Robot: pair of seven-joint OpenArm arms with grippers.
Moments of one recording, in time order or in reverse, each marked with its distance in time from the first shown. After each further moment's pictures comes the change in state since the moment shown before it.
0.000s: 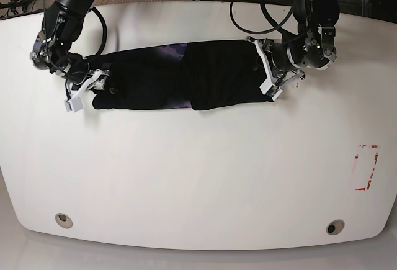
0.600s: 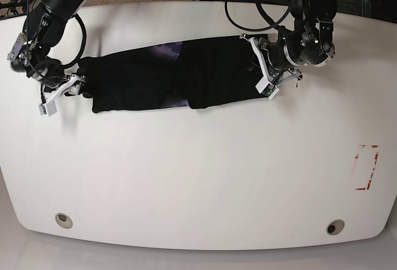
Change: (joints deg) left arm 1.8 1.4 0.1 4.6 0.2 0.0 0.4; right arm 2.4 5.6 6.6 1.0 -3.0 -0.5 -4.1
